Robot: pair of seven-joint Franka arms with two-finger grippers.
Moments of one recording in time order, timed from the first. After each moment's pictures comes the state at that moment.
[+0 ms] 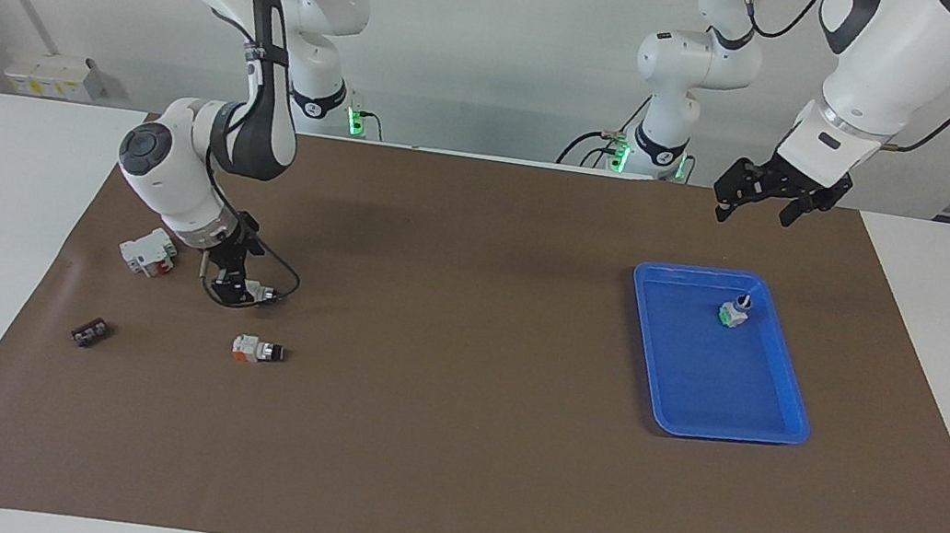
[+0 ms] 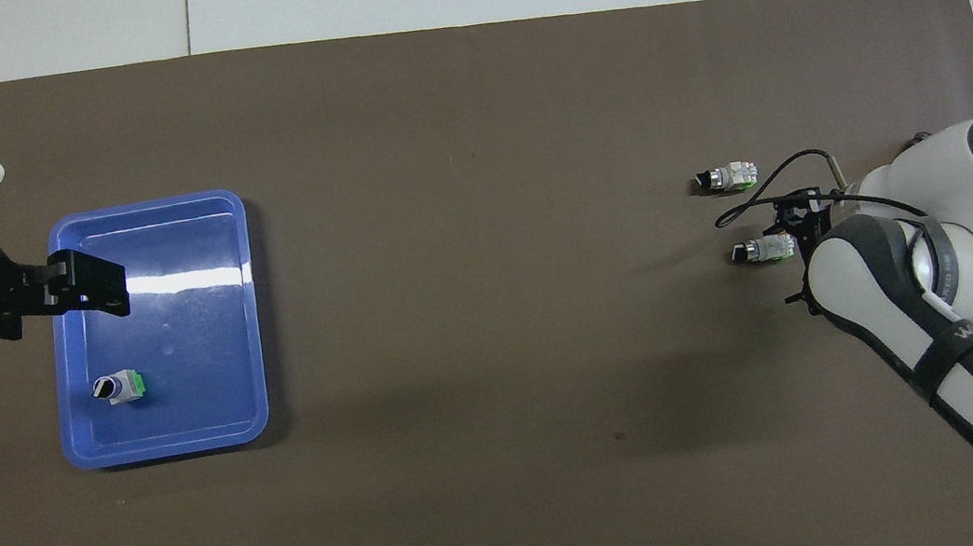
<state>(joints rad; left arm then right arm) 0.02 0.01 -0.19 -1.55 -0.04 1.48 -0.19 0.02 0.20 -0.06 -2.17 0.19 2.26 1.35</state>
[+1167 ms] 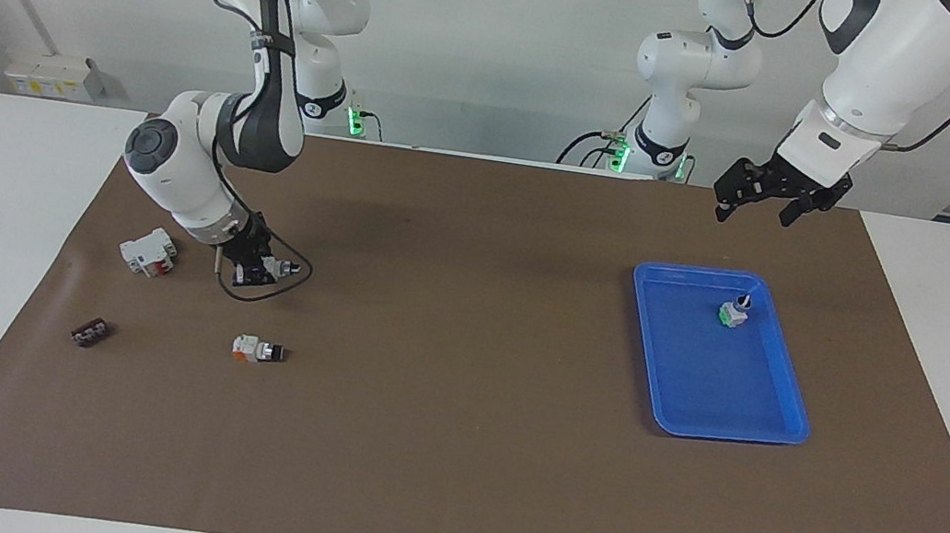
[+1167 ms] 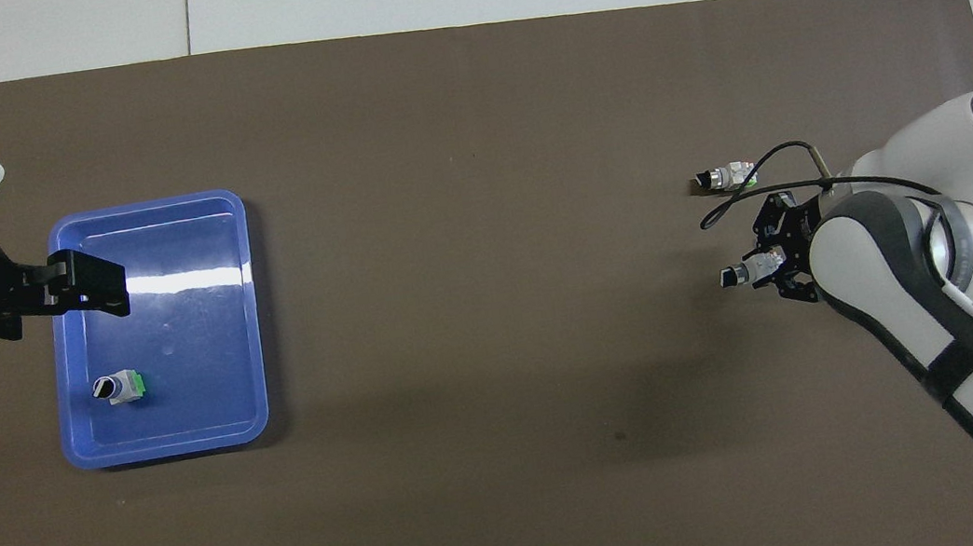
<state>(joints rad) 0.02 0.01 -0.19 -1.55 -0.04 1.48 -0.19 0.03 0.15 -0.01 -2.05 0.30 2.02 1.32</state>
